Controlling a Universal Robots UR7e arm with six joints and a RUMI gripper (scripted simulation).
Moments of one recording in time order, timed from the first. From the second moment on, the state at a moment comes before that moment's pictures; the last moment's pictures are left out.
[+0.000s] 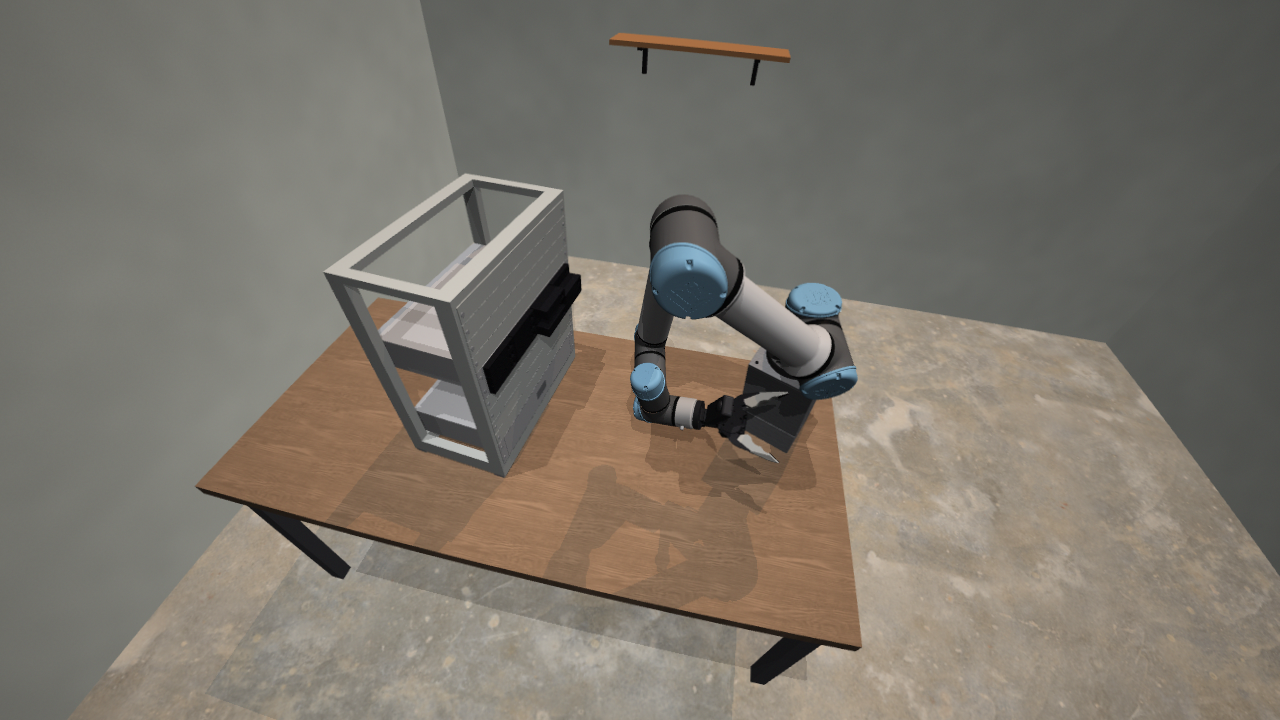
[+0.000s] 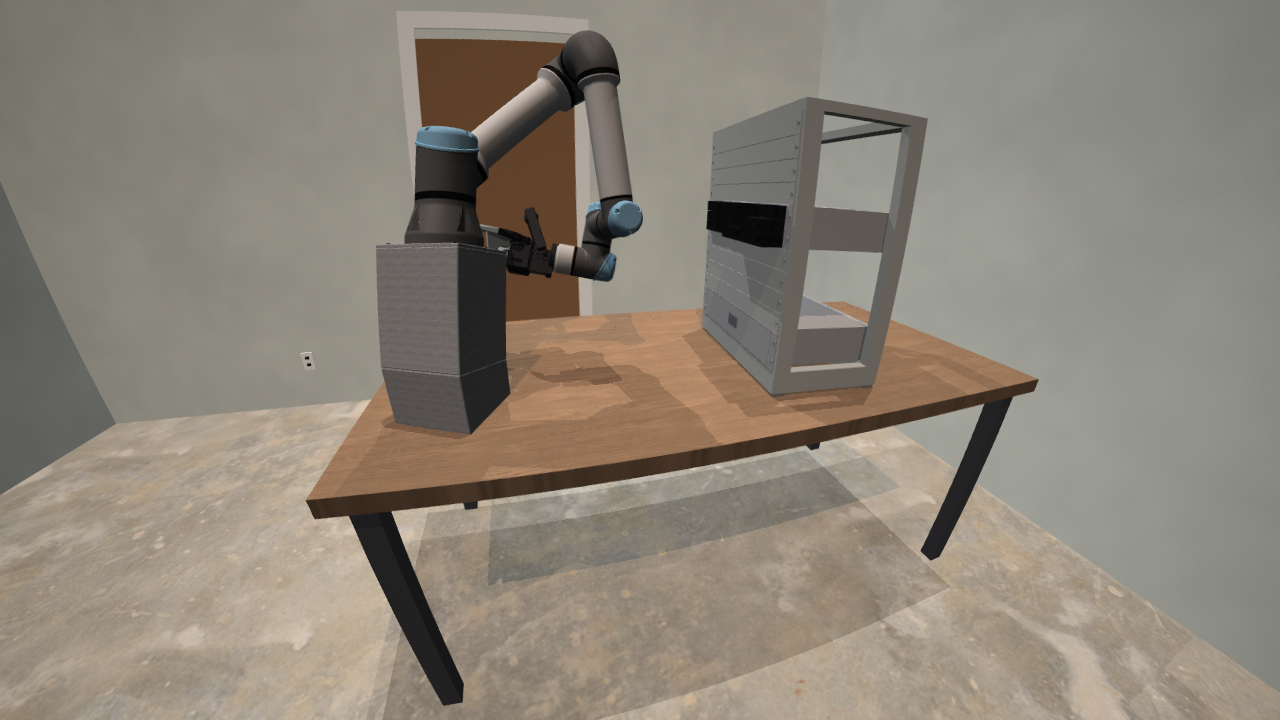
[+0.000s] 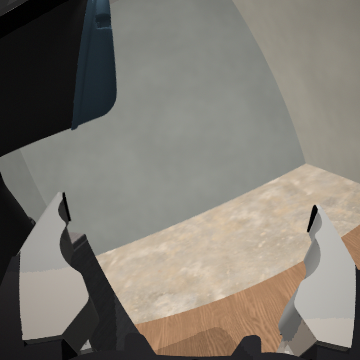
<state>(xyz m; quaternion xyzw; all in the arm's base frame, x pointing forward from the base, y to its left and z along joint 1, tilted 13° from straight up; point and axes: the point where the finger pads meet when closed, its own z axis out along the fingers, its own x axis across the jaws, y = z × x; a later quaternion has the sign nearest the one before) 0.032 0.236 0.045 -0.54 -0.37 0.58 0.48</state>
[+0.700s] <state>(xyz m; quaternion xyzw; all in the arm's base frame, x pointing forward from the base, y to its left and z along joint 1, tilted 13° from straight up) 0.084 0.273 0.172 -0.40 -0.19 0.58 0.68</state>
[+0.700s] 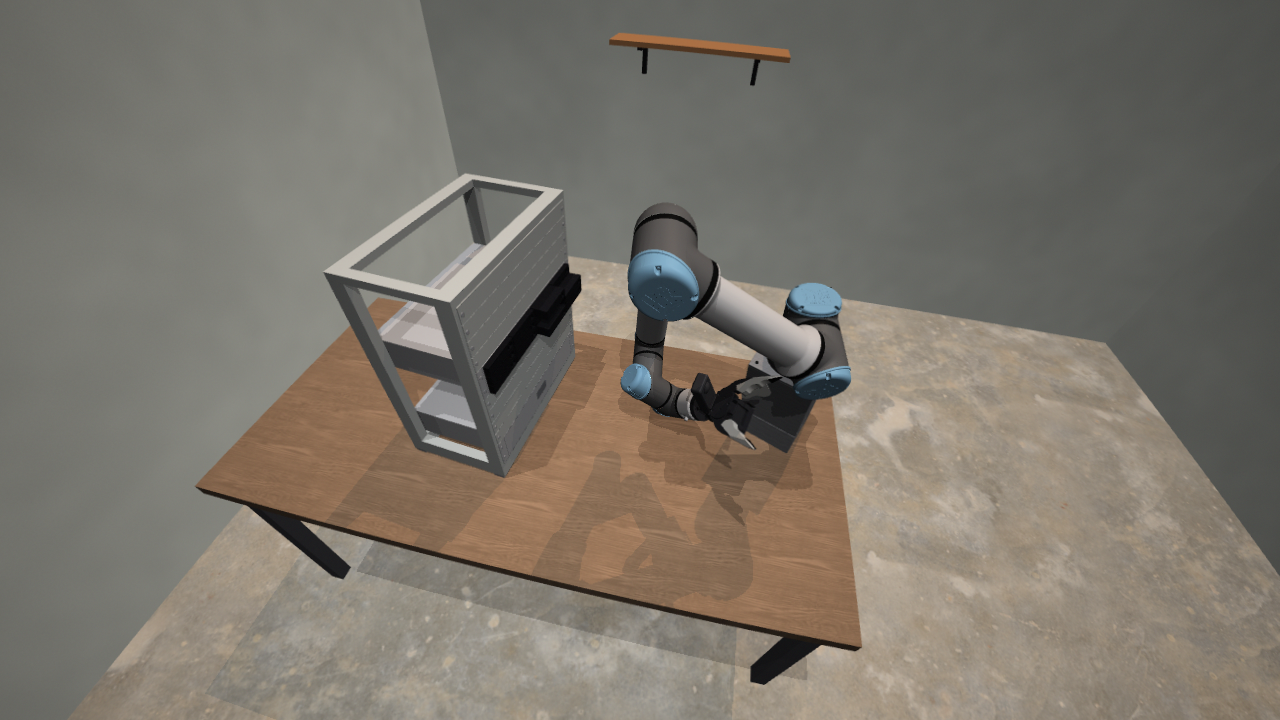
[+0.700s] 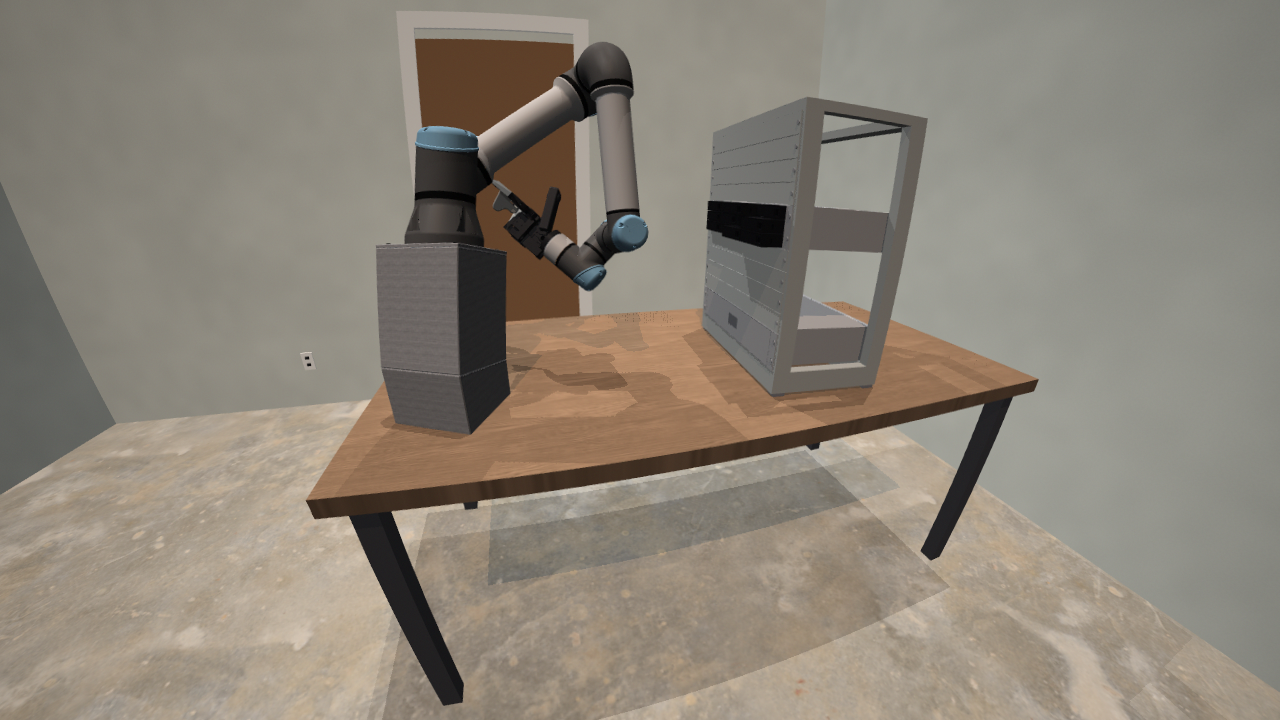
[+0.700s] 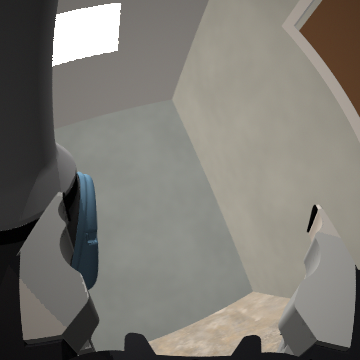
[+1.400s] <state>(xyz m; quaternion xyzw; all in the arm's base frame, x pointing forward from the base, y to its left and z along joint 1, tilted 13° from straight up) 0.155 0.263 0.236 -0.28 0.00 0.48 0.83</state>
